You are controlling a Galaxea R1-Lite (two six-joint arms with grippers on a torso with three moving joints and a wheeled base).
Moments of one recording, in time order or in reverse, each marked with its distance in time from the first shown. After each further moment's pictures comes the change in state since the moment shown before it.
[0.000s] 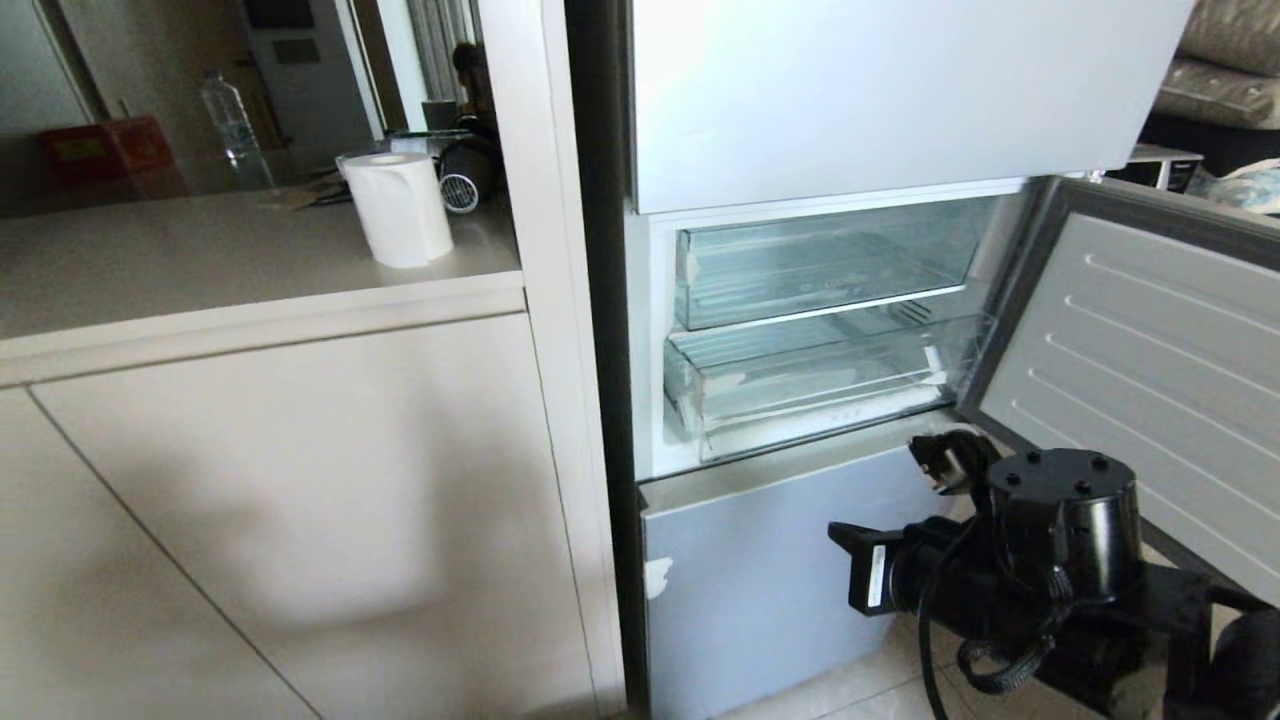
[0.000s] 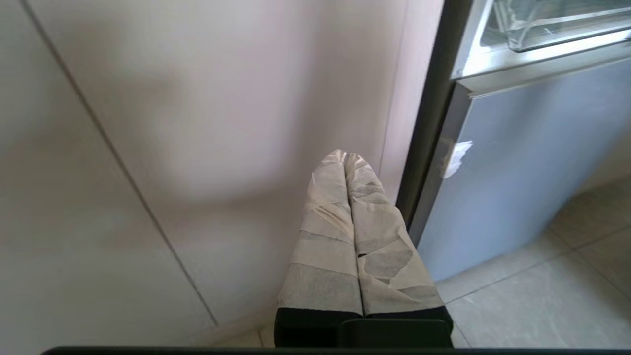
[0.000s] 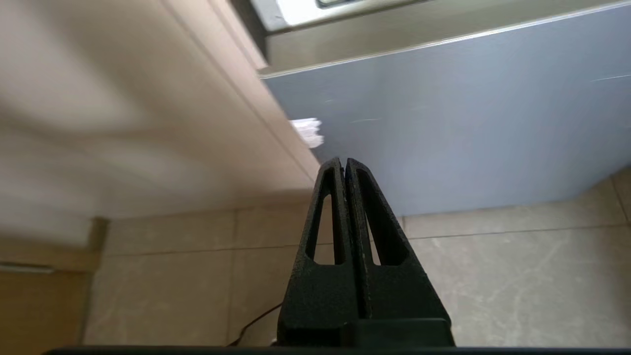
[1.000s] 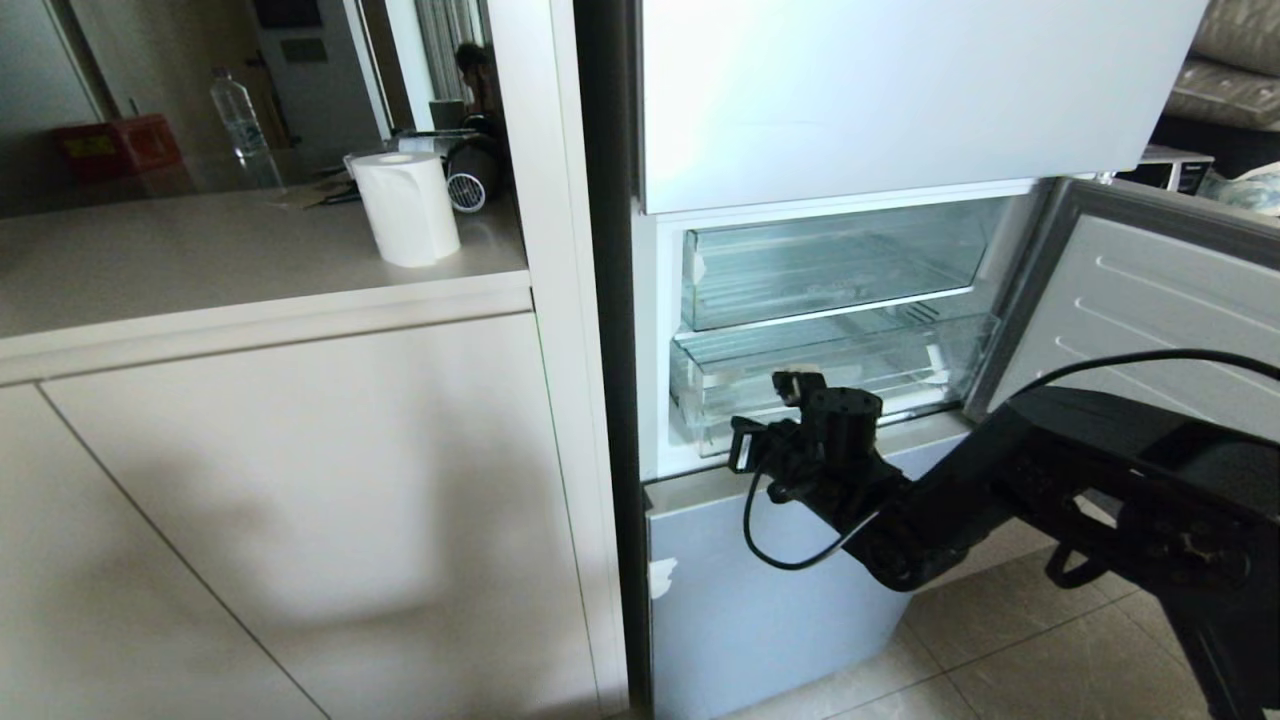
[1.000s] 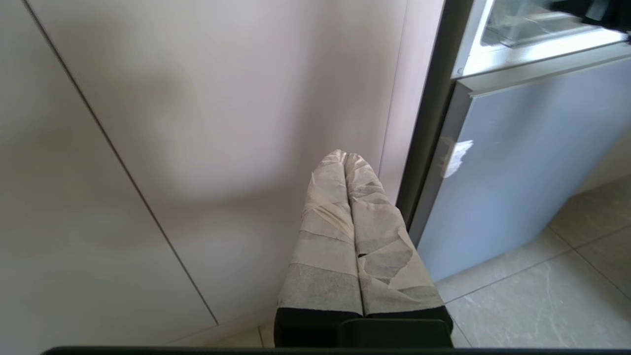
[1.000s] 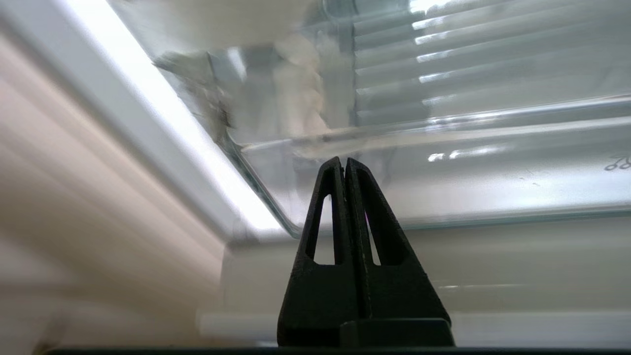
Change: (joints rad) left arm 0.000 0.000 0.000 0.000 0.000 0.000; right arm -0.173 0.721 -0.736 -0.291 0.149 -0.144
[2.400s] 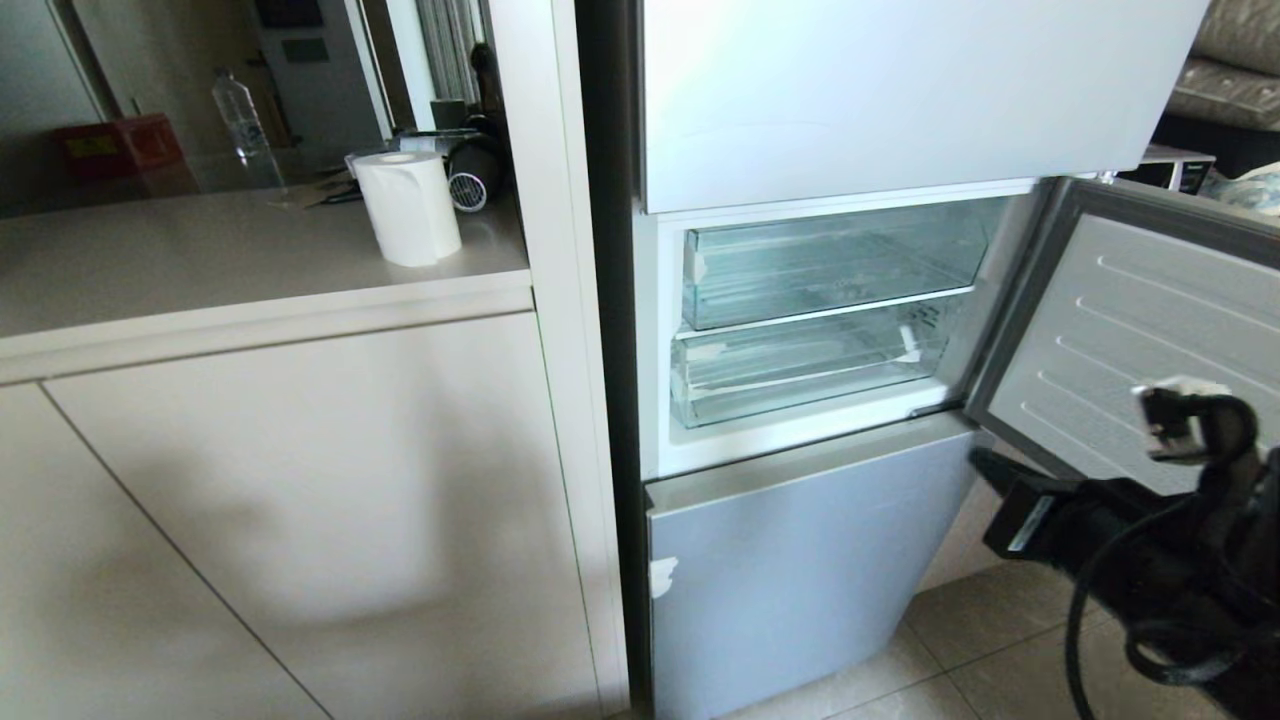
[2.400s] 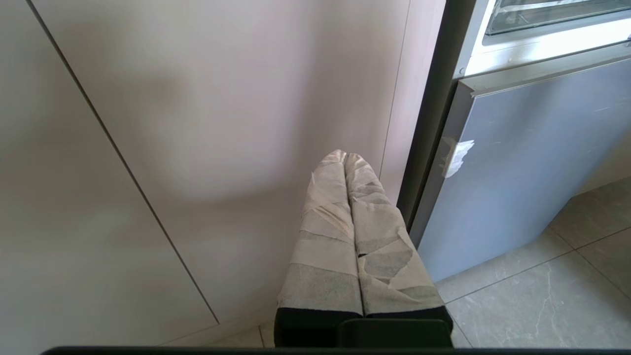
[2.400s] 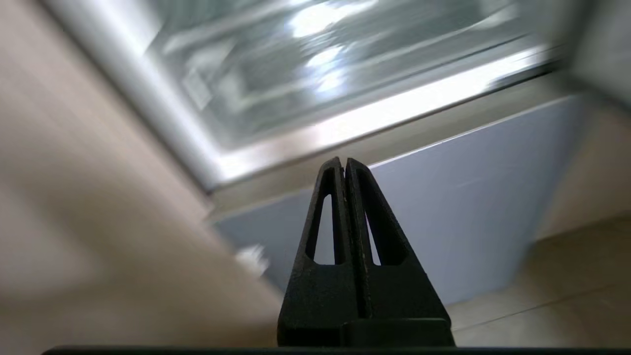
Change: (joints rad) left arm 0.000 0.000 0.000 0.000 0.000 0.000; right arm 0.037 -0.969 0.941 -0.010 -0.314 0.069
